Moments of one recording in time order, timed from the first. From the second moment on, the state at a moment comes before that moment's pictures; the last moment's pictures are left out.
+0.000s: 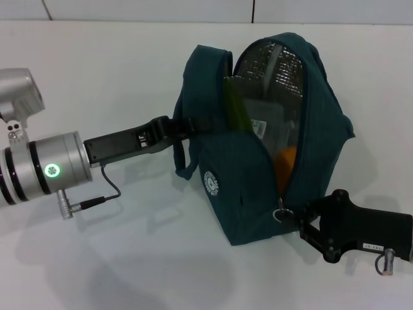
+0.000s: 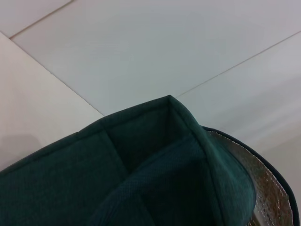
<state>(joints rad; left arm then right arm) -0.44 -2.08 0.97 0.48 1.53 1.49 -2.01 0.43 2.02 -1.46 -0.35 -1.26 -1.39 0.87</state>
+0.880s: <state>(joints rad) -0.43 -2.08 0.97 0.48 1.53 1.59 -1.85 0.31 2.00 -1.40 -0.44 -1.27 -1.51 0.85</state>
